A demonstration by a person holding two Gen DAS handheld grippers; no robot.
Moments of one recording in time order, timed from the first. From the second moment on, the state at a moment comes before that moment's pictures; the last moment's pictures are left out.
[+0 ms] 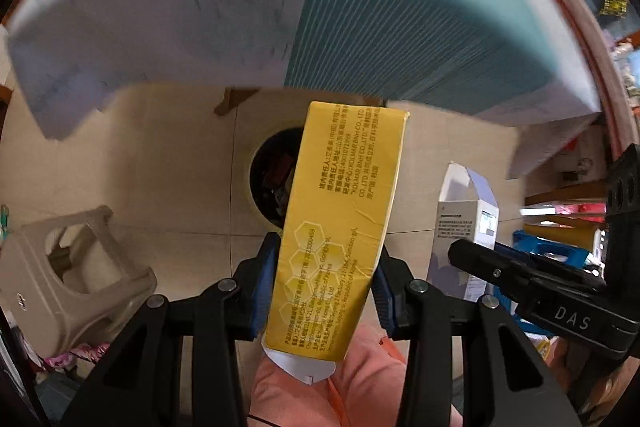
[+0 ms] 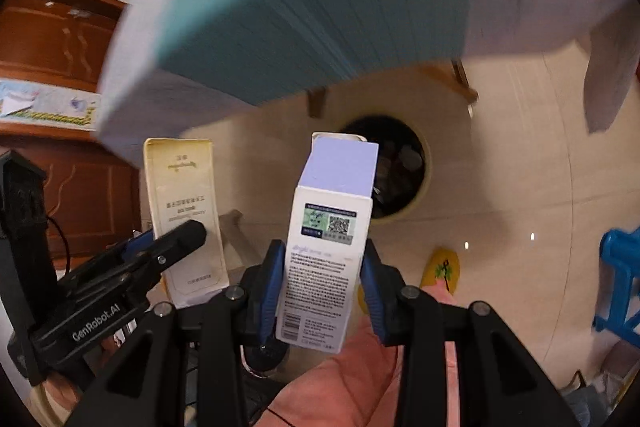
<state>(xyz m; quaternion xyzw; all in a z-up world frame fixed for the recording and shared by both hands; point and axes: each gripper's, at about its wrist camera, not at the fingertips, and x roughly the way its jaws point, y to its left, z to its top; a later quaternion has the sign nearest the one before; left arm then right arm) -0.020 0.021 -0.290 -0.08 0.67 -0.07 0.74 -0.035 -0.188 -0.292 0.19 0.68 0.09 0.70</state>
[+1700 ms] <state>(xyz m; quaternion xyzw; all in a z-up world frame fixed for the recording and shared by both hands) -0.027 0.117 -0.250 -0.16 0.58 0.09 0.79 0.000 -0.131 -0.293 0.09 0.61 0.14 0.78</state>
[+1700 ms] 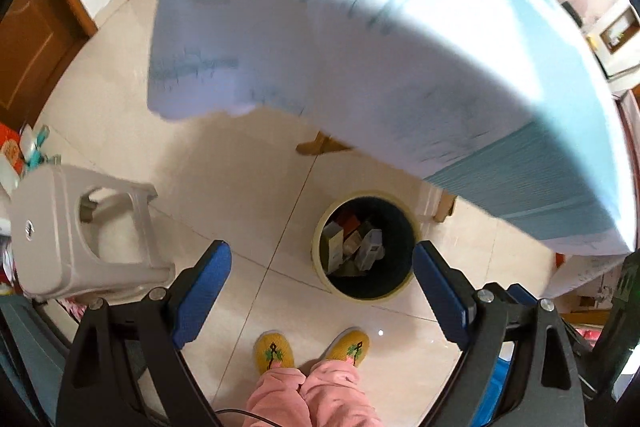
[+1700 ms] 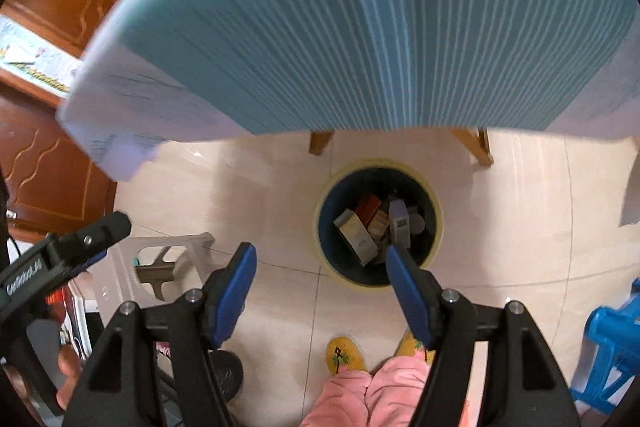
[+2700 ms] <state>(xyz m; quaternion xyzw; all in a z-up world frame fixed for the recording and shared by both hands) -0.014 0.079 0.035 -0.09 0.45 0.11 0.88 0.025 -0.167 -0.011 0.02 0.43 0.23 0.87</state>
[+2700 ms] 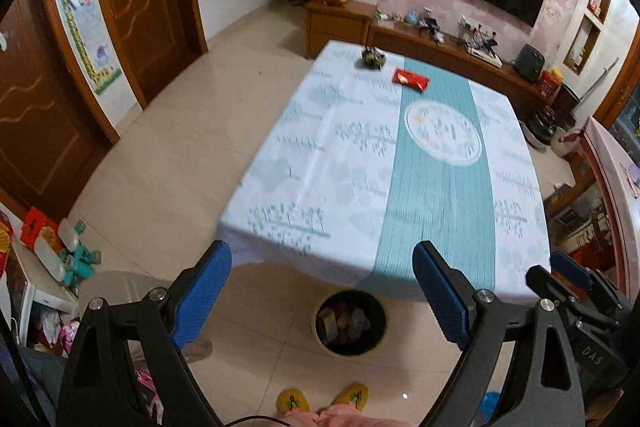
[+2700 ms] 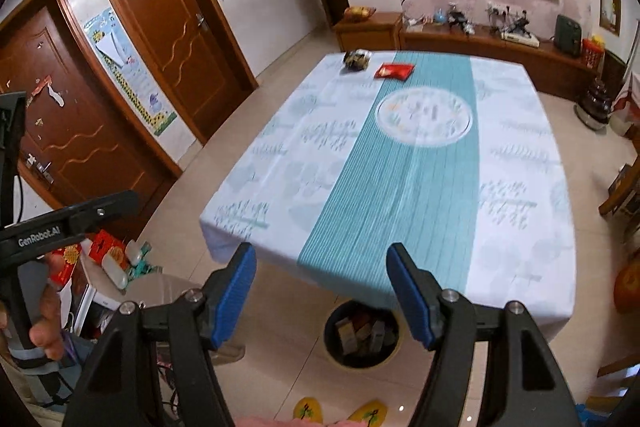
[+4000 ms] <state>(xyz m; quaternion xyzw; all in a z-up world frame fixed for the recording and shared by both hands) 0.525 0.163 -0.044 0.02 0.53 -0.07 0.84 0.439 -0.091 -0.067 0.05 0.50 0.02 0.86</state>
